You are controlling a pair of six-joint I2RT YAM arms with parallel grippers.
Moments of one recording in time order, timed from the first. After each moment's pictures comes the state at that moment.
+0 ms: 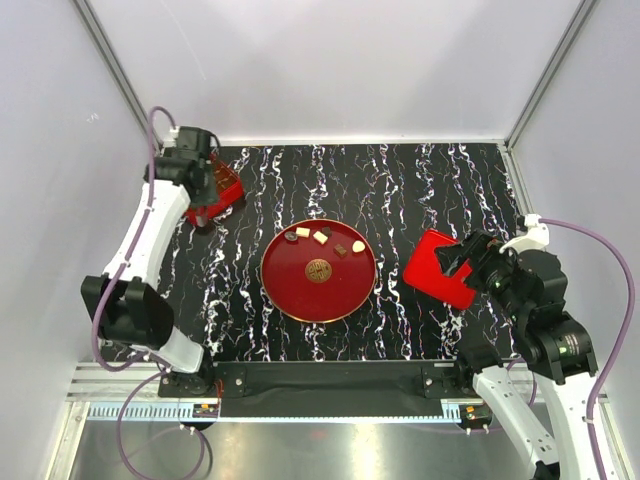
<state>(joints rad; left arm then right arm) -0.14 1.54 1.55 -0.99 -0.32 -0.28 0.24 0.50 0.97 -0.83 0.00 0.58</state>
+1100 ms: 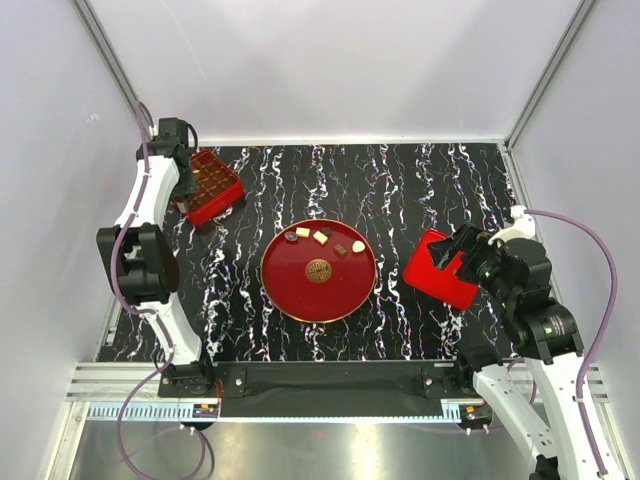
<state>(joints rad) 0.08 1.87 1.73 -0.92 -0.33 -0.24 0.24 0.56 0.91 -0.74 -0.02 0.57</state>
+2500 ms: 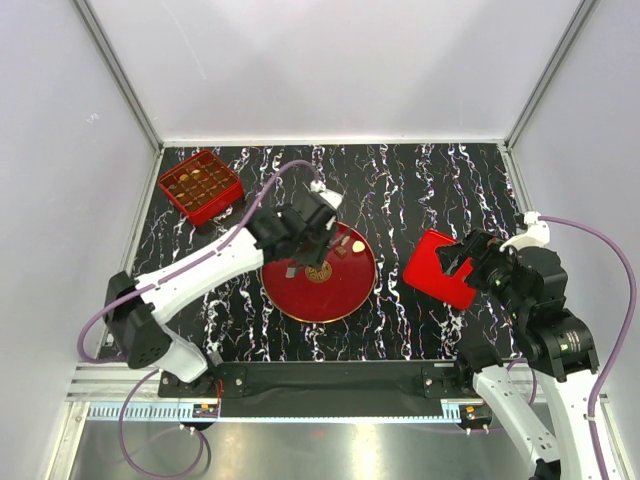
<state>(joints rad) -0.87 1.49 1.39 -0.90 -0.22 -0.34 0.24 0.52 1.00 -0.85 0.02 0.56</state>
